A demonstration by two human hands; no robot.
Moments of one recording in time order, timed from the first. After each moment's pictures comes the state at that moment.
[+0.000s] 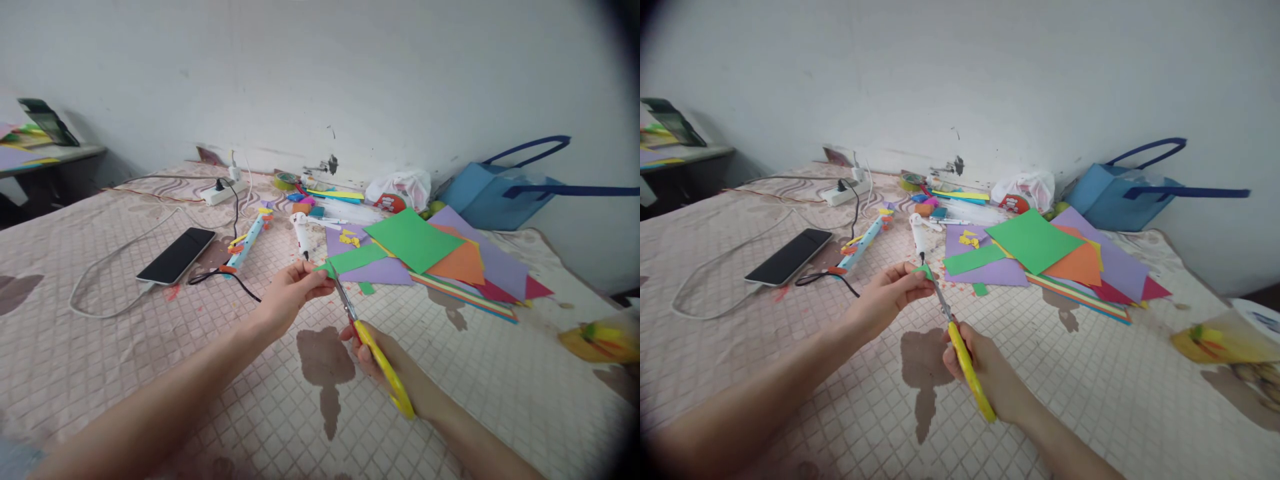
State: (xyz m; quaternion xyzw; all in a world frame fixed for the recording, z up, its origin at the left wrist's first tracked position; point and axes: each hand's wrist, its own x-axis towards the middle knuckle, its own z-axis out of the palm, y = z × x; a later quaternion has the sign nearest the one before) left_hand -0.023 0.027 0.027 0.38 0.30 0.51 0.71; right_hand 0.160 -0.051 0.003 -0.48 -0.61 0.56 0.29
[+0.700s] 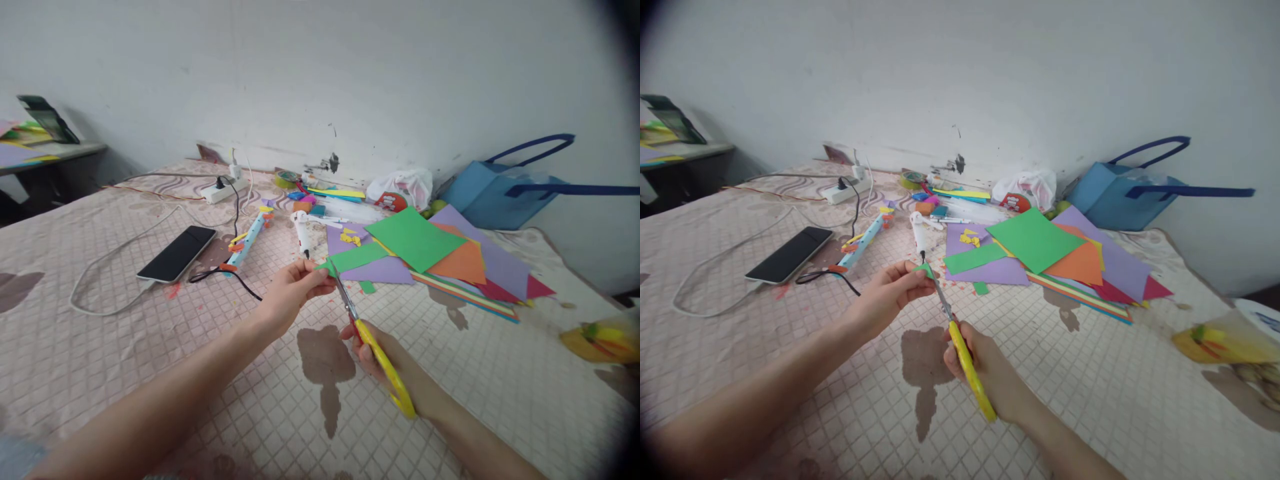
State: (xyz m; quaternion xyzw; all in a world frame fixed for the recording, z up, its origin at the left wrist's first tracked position) left_hand -0.023 0.026 0.027 0.38 0.30 0.51 0.71; right_hand 0.158 -0.052 0.006 -0.49 -0.61 0.56 0.29
